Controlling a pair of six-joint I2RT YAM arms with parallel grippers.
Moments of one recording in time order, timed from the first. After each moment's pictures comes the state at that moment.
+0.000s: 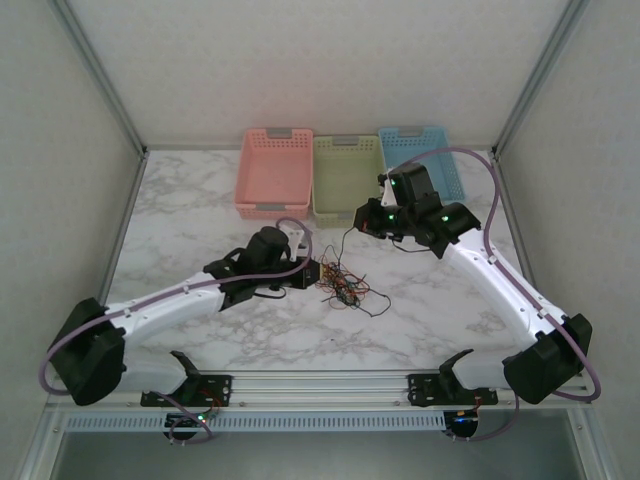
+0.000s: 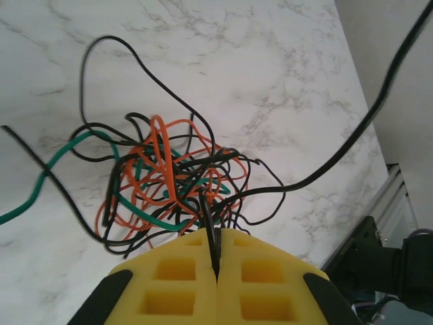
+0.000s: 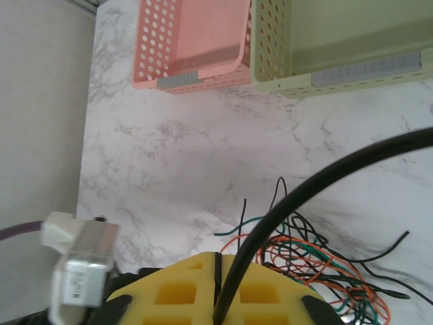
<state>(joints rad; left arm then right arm) -0.81 1.28 0.79 -0.16 0.23 -0.67 0.56 1.32 1.31 -0.75 -0.26 0.69</state>
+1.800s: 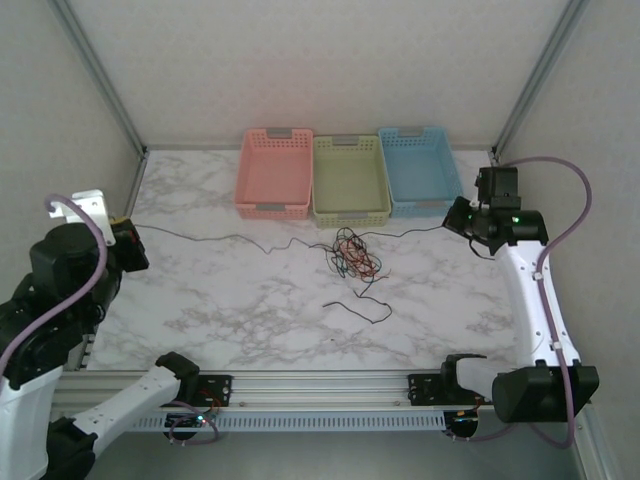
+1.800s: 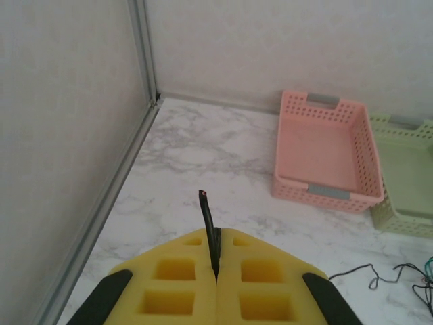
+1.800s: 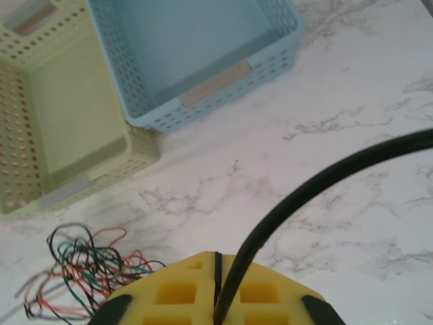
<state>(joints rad) -0.51 0.80 1.63 -1.26 -0.60 -0.32 0.04 1.19 1.28 -0.99 -0.02 0.43</state>
